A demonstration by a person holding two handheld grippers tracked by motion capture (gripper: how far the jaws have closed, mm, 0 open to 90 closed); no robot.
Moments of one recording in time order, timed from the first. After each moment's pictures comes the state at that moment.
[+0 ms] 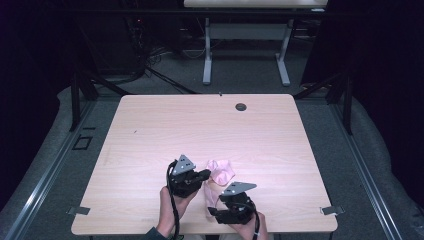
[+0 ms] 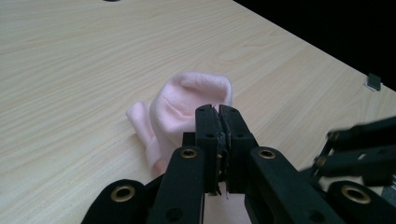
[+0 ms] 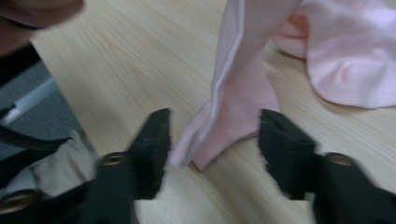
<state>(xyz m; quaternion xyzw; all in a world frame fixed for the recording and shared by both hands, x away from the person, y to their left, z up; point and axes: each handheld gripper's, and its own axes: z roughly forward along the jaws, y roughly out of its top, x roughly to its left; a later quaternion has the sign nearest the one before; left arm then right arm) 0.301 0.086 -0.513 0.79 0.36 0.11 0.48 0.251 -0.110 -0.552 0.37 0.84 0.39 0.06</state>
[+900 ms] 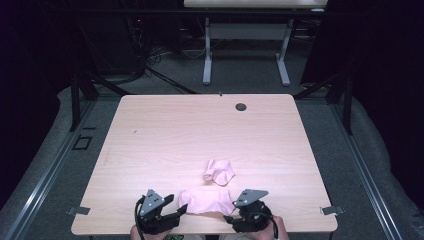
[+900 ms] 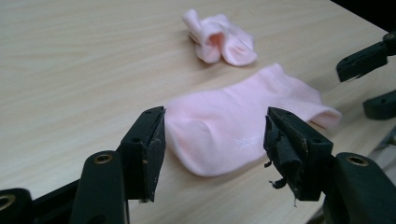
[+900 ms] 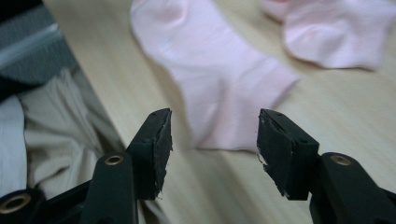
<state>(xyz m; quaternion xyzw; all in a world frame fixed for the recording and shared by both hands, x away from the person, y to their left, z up) 0.222 0.159 -0.548 0.76 0.43 0.15 0.46 0.234 -0.149 -0.545 0.31 0.88 0.35 0.08</state>
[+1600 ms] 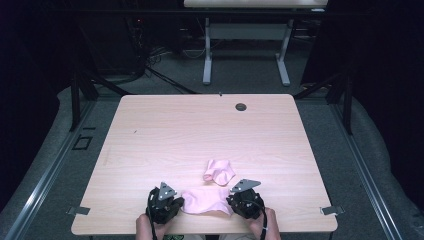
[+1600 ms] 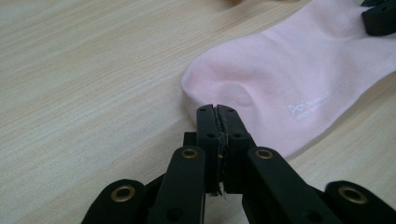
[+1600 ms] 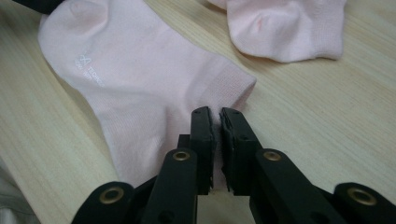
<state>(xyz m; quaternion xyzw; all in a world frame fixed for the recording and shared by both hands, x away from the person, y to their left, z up) 0.255 0.140 -0.574 0.82 0.43 0.13 0.35 0.267 -0.137 -0.569 0.39 0.86 0.32 0.12</state>
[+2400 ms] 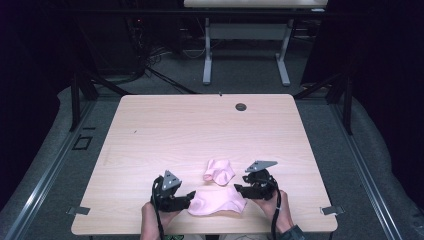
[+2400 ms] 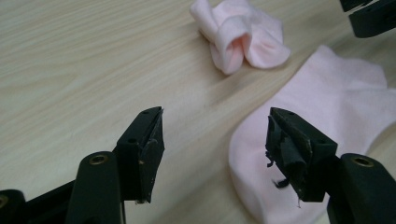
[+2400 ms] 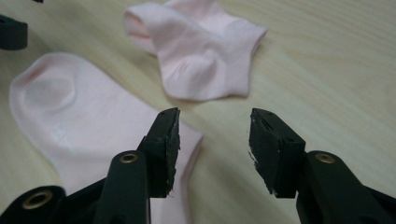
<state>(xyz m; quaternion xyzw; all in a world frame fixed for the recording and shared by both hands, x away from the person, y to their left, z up) 0.285 0.125 -0.550 0.81 0.41 0.14 0.39 0.309 -0.175 -0.543 0.40 0.84 0.35 0.11</state>
